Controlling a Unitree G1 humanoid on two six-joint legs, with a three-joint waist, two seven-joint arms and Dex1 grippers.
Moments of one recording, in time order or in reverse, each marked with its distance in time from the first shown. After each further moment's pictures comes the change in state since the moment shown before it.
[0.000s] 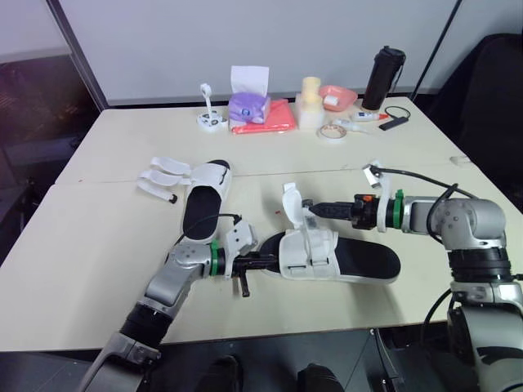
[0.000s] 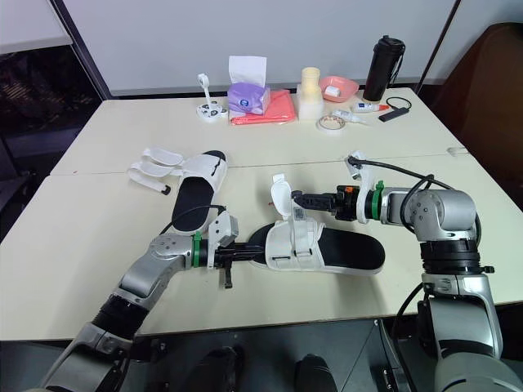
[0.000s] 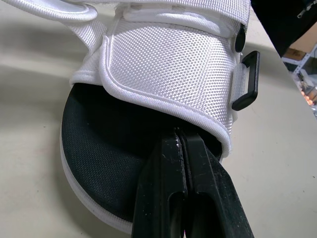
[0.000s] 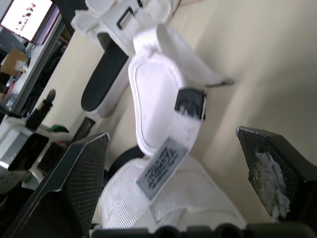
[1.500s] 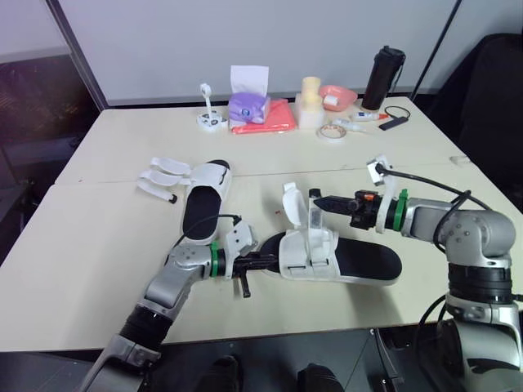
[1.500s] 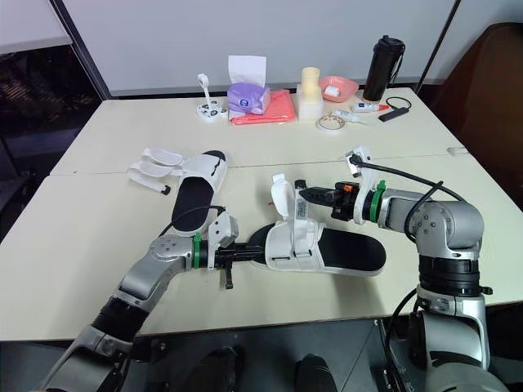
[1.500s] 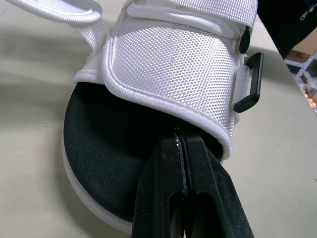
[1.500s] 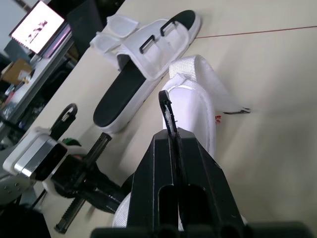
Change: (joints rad) left arm 0.013 -0.004 -0.001 -0.014 0.000 0.001 0.011; right arm 0.113 0.089 -0.155 -0.251 0.030 0.039 -0.130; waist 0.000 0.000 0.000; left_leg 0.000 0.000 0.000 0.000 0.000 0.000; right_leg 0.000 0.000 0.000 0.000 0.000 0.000
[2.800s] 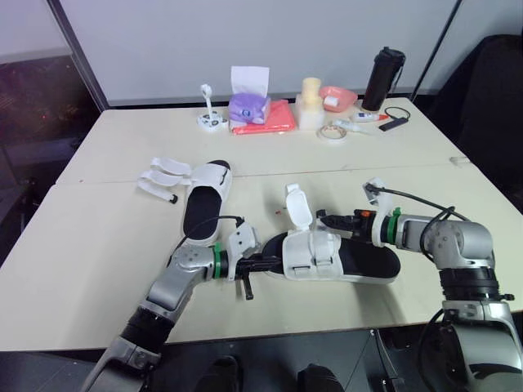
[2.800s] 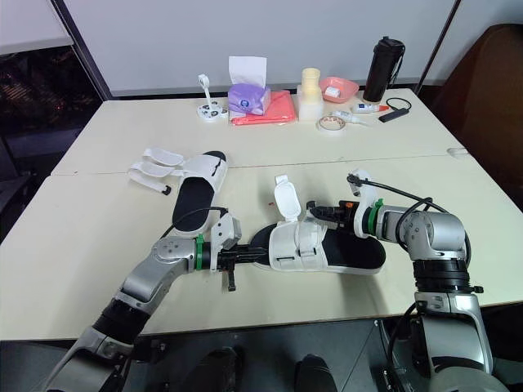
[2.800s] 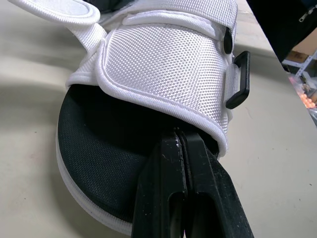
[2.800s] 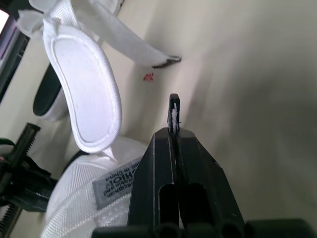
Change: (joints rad) left arm 0.007 -0.005 -0.010 -0.019 0.000 0.006 0.015; right arm 0.024 -0.025 0.105 0.227 -0.104 -0.101 0.007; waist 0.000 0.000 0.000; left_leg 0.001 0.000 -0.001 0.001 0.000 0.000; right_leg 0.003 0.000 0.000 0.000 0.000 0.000
